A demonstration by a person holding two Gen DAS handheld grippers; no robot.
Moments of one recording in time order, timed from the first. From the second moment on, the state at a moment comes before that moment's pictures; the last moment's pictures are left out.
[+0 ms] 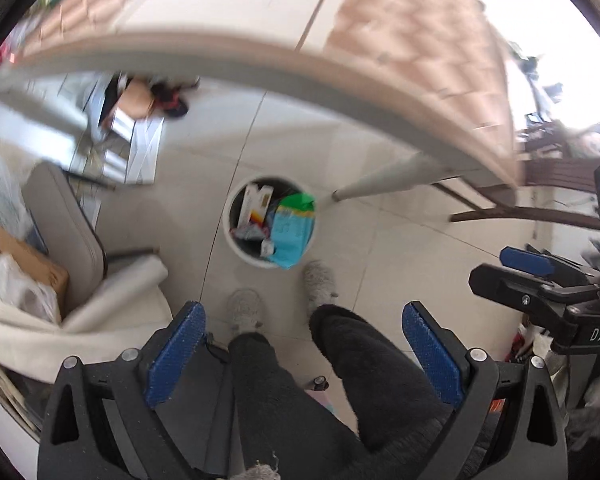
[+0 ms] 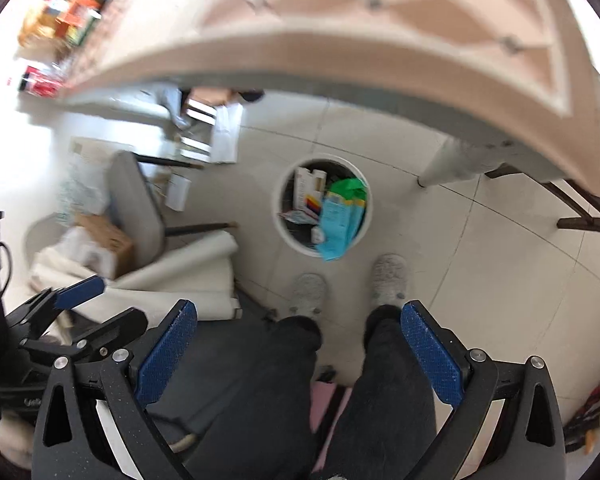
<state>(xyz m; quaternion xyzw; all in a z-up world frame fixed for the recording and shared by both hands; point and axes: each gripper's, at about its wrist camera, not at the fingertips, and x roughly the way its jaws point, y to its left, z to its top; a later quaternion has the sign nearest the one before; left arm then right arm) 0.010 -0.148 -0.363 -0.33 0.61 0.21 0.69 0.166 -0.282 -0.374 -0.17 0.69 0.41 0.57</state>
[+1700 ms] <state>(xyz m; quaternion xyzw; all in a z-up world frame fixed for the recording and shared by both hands) -0.095 -0.173 -0.152 -0.28 0.52 0.10 0.80 0.000 -0.390 -0.103 -0.05 0.61 0.42 0.67</state>
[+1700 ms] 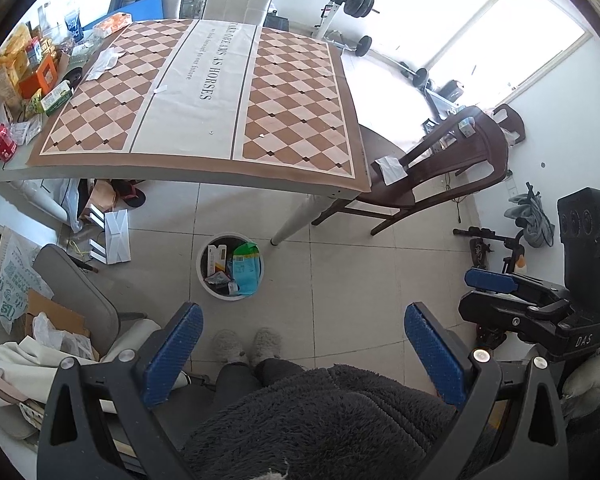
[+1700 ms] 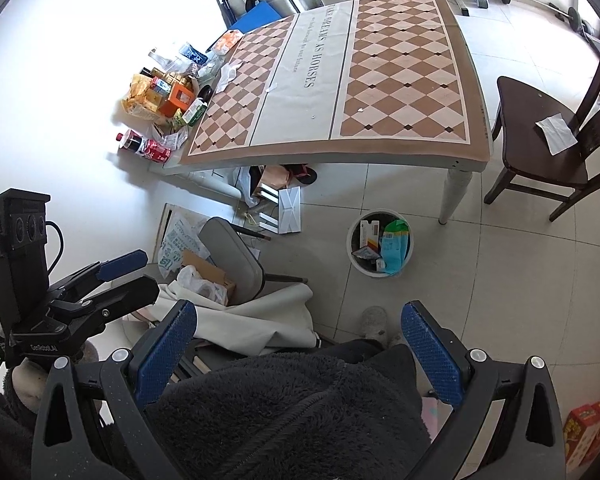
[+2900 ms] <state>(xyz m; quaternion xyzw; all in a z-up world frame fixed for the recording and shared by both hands) -0.089 -0.180 -0.140 -0.27 0.52 0.09 0.81 -0.017 -0.400 -0.103 -0.05 0.61 0.41 0.68</state>
